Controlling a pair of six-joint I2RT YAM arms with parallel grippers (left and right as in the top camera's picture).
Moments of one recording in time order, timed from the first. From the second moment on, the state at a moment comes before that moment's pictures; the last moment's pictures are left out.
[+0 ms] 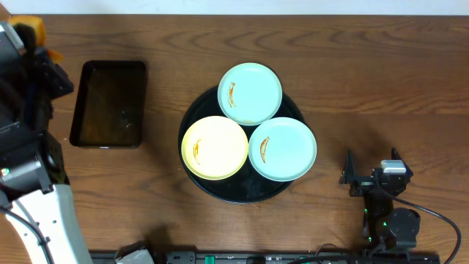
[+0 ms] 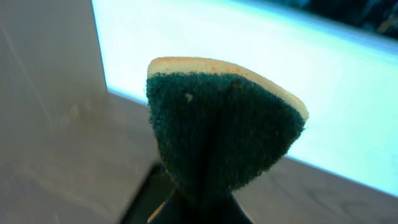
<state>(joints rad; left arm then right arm) 0.43 1.17 1.36 -0.53 0.19 -0.16 0.00 0.01 0.01 -0.07 0.00 -0.03</state>
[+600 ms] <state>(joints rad) 0.37 1.43 1.31 -0.79 0.53 -0.29 0.00 0.01 0.01 -0.02 0.08 -0.06</state>
